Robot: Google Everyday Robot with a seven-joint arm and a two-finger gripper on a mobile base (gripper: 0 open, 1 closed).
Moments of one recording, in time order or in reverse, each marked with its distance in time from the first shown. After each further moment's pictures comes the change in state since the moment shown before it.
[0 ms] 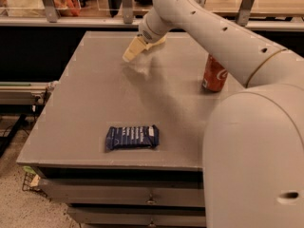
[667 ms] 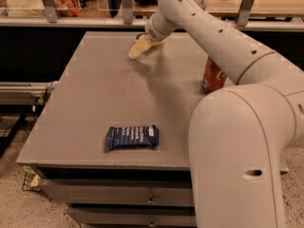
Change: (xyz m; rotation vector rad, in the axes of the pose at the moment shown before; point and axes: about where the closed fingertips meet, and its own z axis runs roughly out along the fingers) arm 0.016 -0.034 0.021 0.030 0.027 0.097
